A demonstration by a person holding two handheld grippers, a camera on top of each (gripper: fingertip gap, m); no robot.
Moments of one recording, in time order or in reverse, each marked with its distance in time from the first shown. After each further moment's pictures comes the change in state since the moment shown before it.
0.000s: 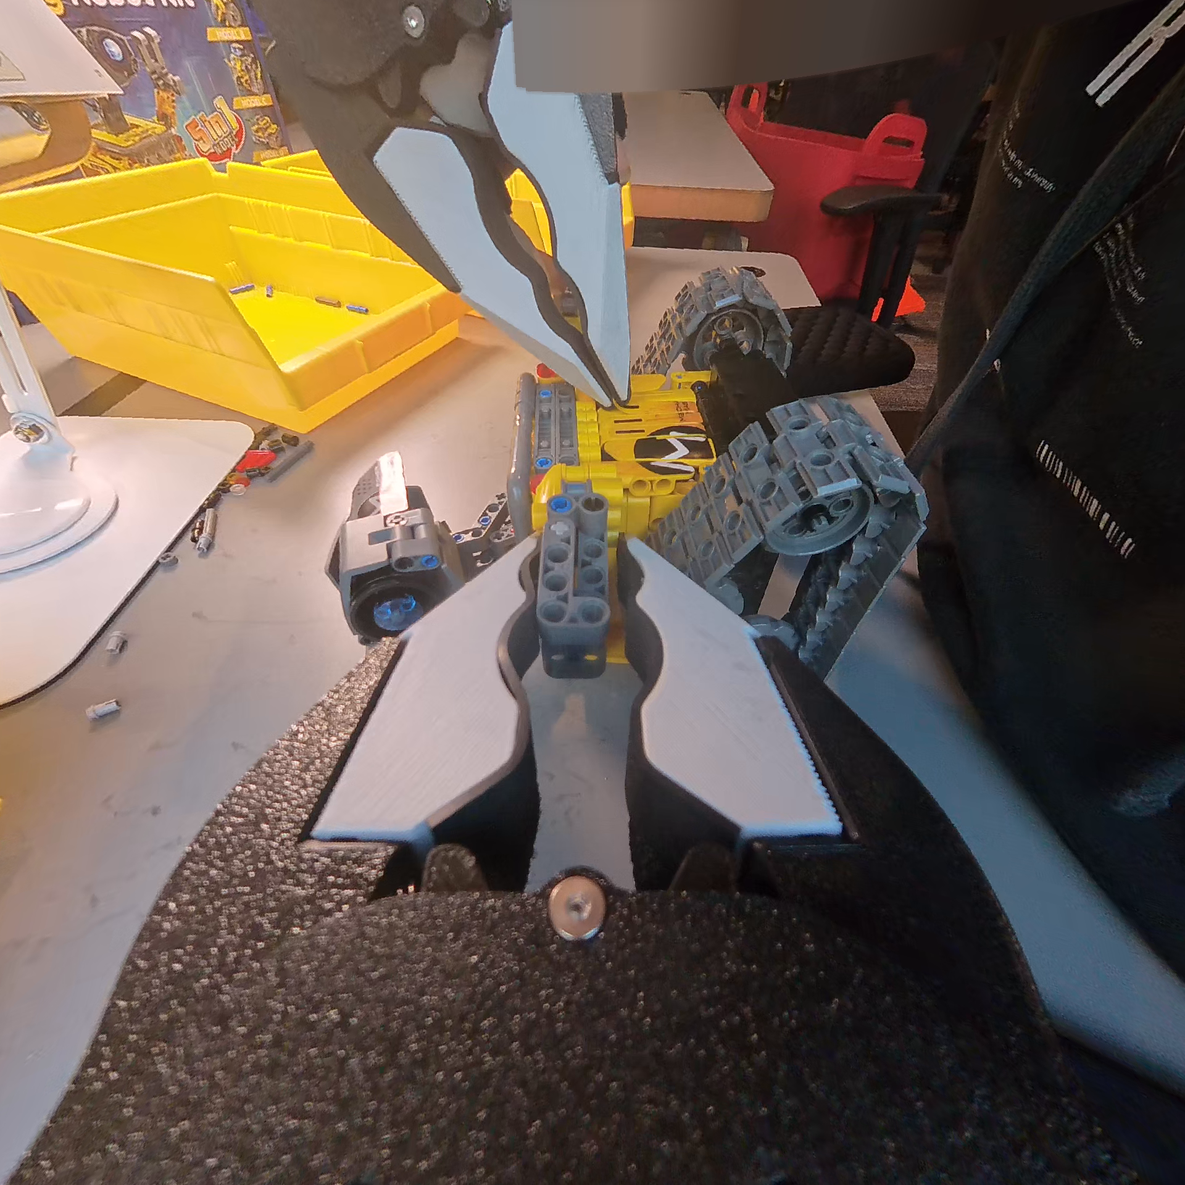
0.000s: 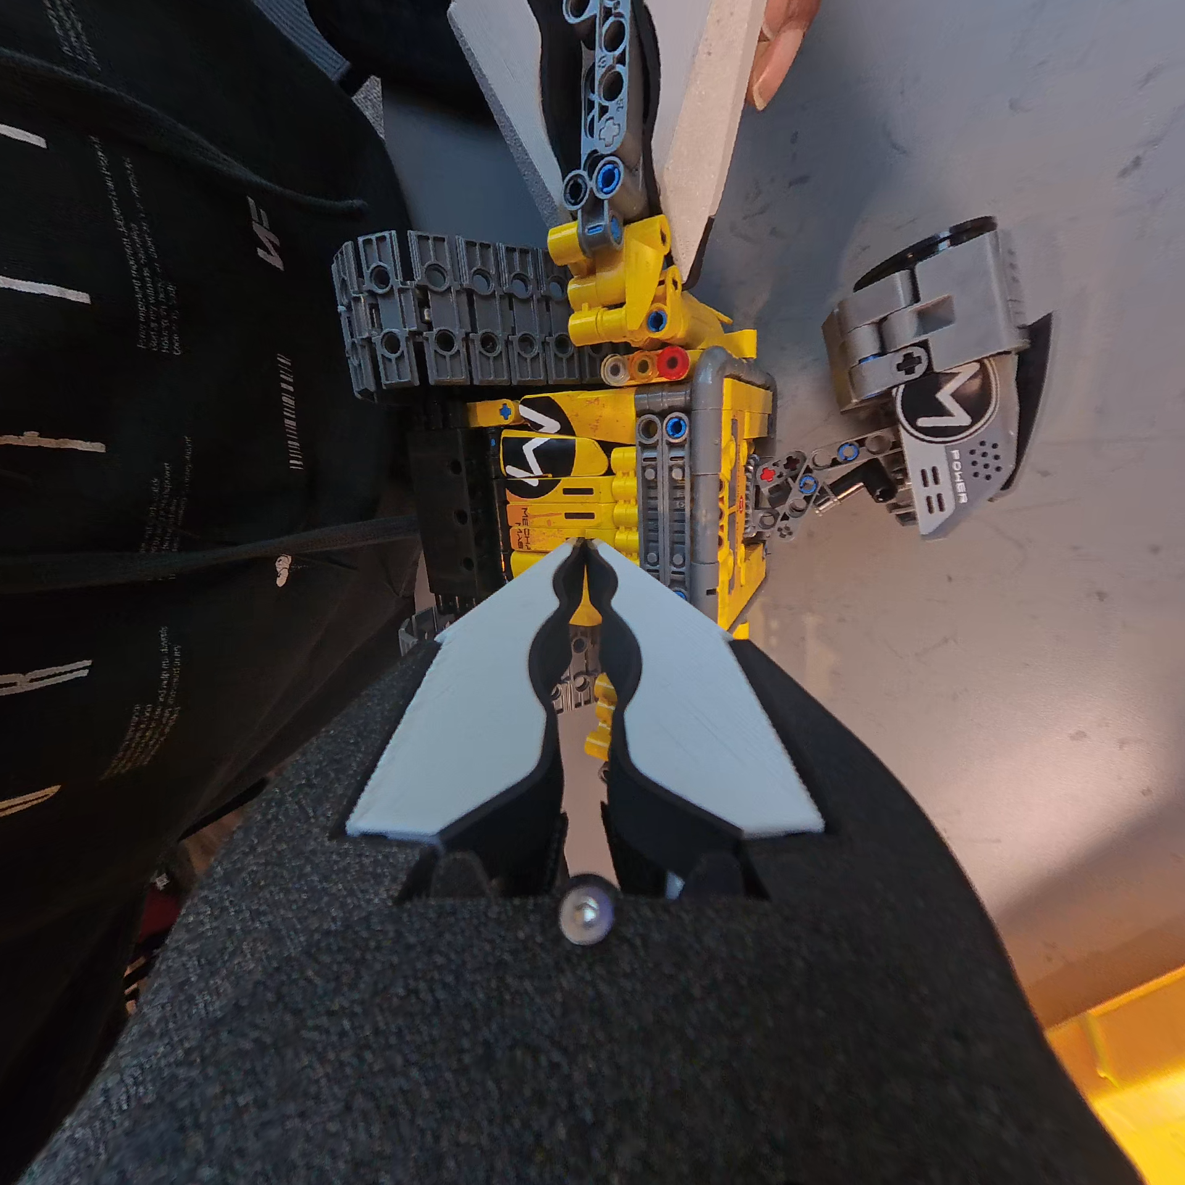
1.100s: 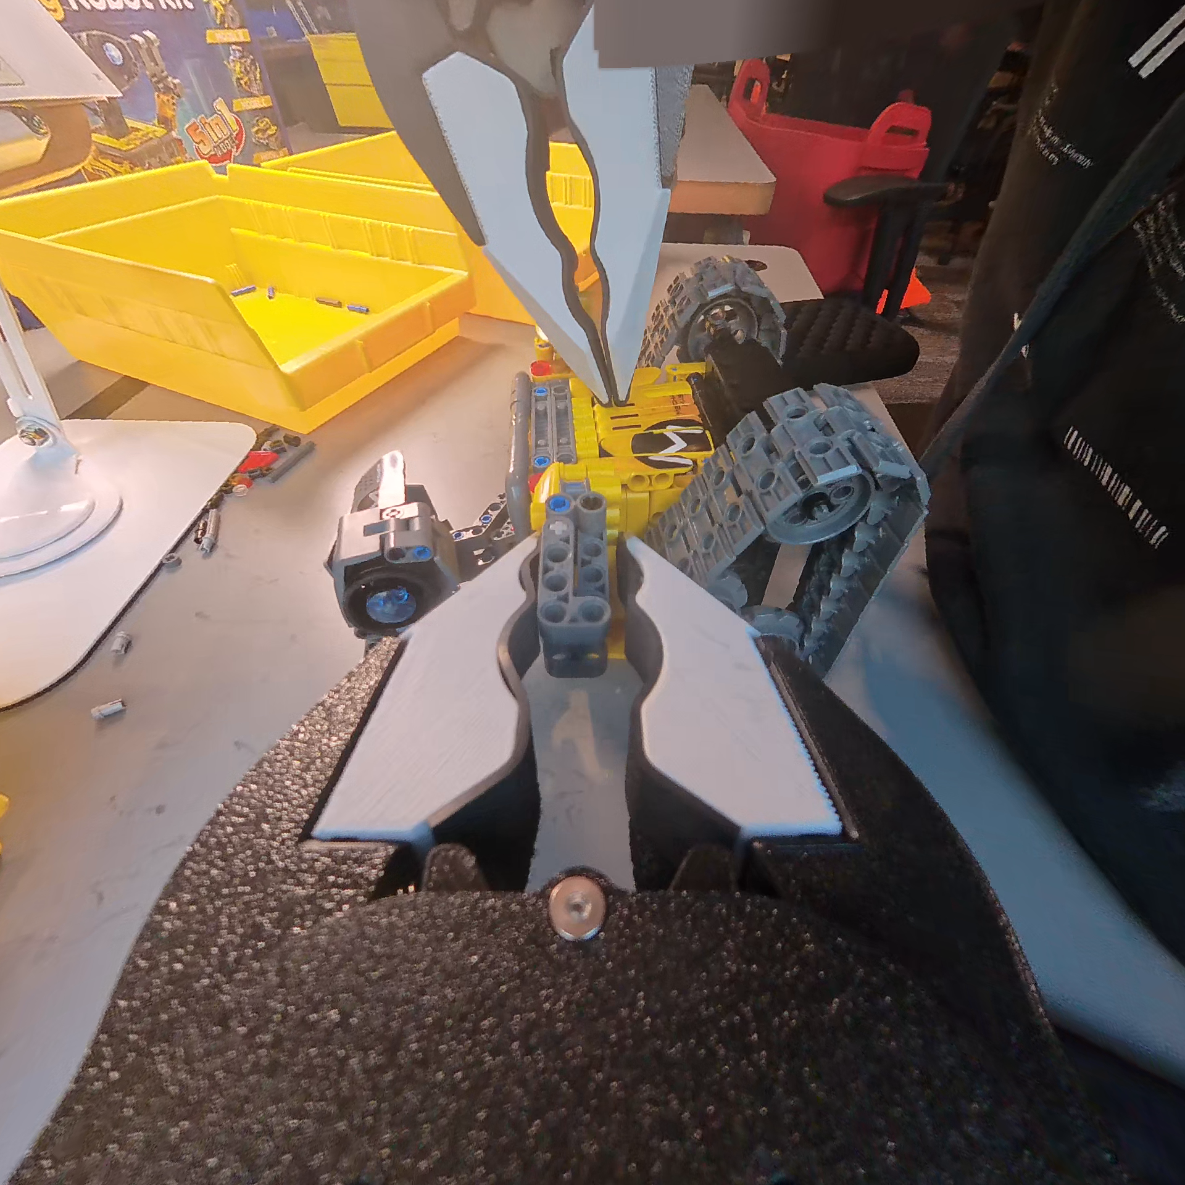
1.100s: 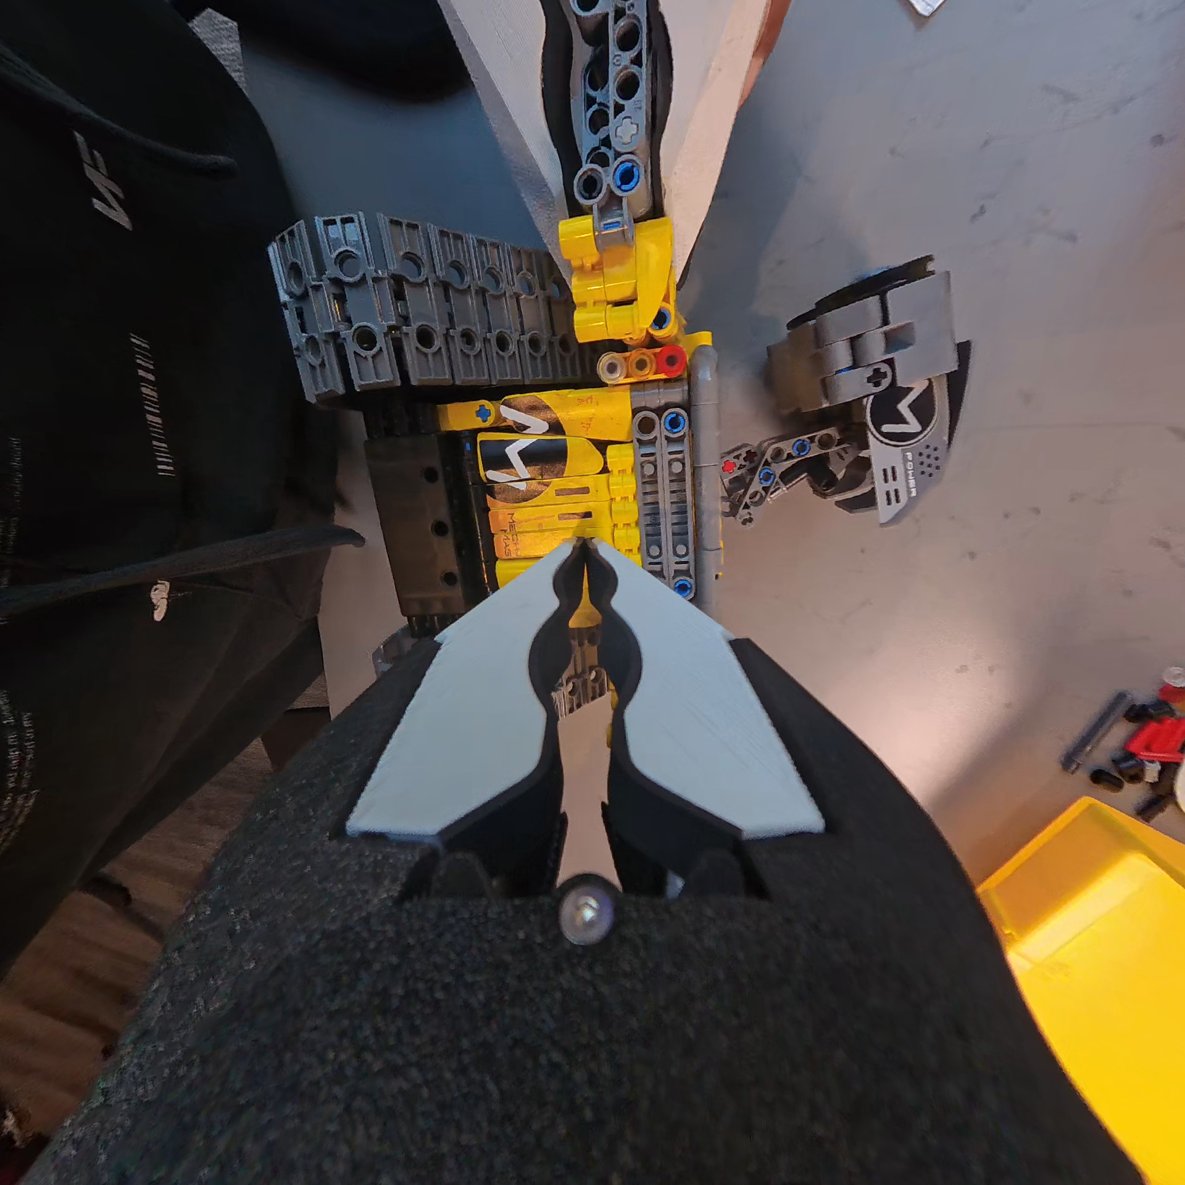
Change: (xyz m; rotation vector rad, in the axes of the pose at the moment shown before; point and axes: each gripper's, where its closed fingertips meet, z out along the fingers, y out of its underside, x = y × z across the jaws) left arm 0.001 0.002 -0.001 -0.005 -0.005 0.015; right arm 0.001 0.002 -0.001 -0.002 0.270 -0.061
